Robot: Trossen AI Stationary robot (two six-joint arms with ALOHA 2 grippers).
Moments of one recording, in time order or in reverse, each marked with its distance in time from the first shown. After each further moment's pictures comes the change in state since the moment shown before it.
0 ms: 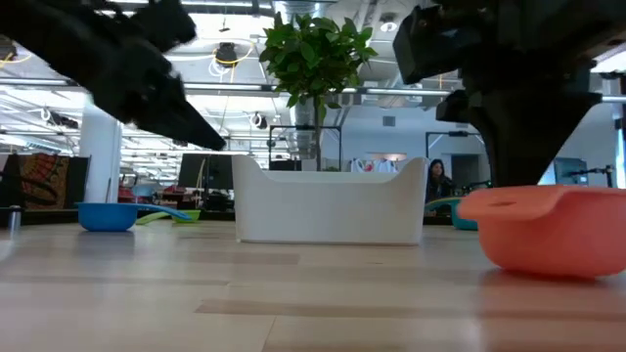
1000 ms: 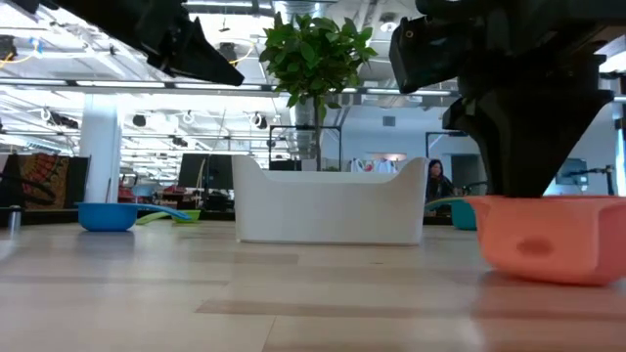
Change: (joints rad) left arm 0.147 -0.285 0.000 0.003 0.048 0.305; right arm -0.006 0.015 0.000 0.037 -0.026 0.106
